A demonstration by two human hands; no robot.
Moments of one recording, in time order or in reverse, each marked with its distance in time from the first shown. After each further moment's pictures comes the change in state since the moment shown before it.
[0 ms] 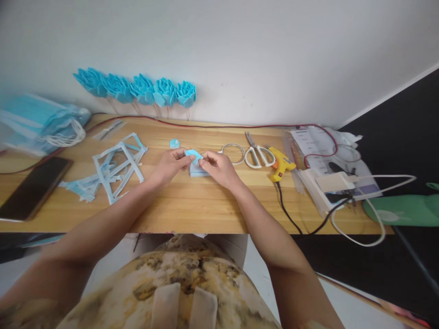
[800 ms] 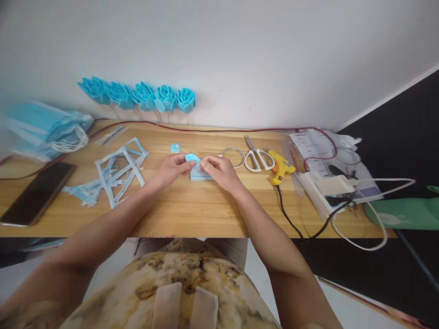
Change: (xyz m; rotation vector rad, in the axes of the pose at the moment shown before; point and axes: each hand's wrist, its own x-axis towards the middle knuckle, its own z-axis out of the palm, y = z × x) left_hand 0.002 -0.003 0.000 -0.060 -0.036 -0.041; right_hand -0.001 -0.006 -0.006 -0.007 0.008 0.024
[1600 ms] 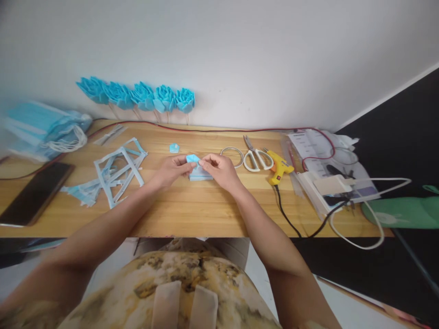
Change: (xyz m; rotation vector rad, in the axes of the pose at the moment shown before) left_hand 0.000 0.000 0.000 -0.017 -0.069 -0.050; right_hand 0.002 0.010 0.002 0.031 0.084 0.005
